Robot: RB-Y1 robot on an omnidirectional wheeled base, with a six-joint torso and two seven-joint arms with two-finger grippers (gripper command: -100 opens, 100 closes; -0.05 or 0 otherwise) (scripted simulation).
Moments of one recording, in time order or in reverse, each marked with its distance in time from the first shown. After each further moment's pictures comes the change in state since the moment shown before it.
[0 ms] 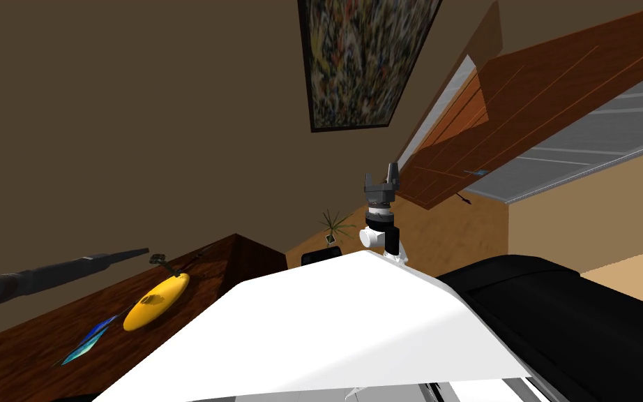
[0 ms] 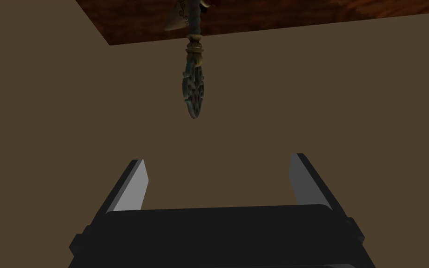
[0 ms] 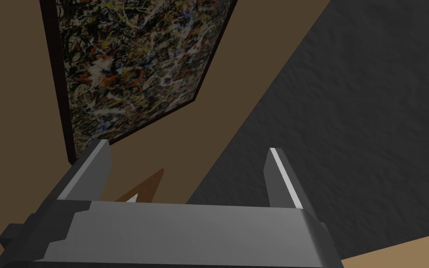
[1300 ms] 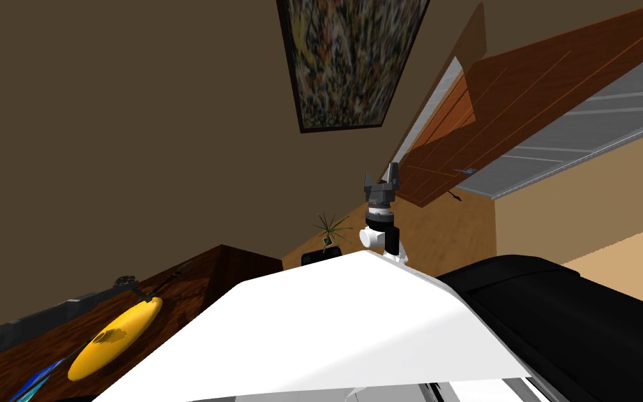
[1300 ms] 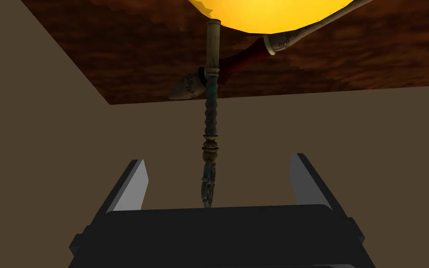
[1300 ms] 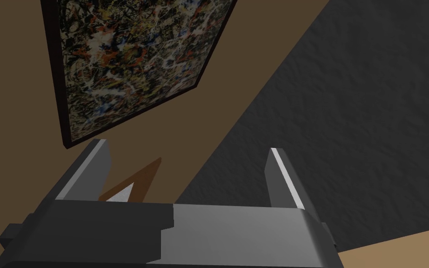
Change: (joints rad) left arm 0.057 -0.169 -0.074 -0.059 -0.021 0.104 -0.070; right arm 0.000 0.000 0.000 0.000 0.000 0.000 0.000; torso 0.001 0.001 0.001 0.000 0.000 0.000
